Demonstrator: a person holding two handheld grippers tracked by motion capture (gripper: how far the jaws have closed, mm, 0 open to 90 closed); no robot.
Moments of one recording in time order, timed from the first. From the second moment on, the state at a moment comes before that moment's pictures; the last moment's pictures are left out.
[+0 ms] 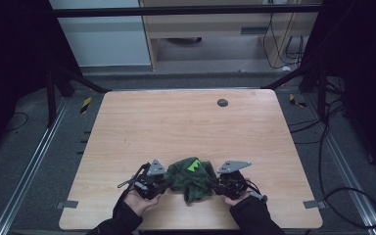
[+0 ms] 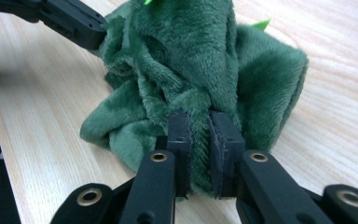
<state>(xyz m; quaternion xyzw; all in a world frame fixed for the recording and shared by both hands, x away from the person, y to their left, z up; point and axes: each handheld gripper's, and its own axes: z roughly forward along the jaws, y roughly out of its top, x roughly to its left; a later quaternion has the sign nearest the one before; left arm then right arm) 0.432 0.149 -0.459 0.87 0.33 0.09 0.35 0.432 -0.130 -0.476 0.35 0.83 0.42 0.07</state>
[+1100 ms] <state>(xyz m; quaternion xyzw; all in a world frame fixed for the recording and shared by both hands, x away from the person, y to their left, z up) 0.425 0.176 -0.436 0.85 0.35 0.11 0.39 0.426 -0.151 -0.449 0.36 0.81 0.45 0.10</state>
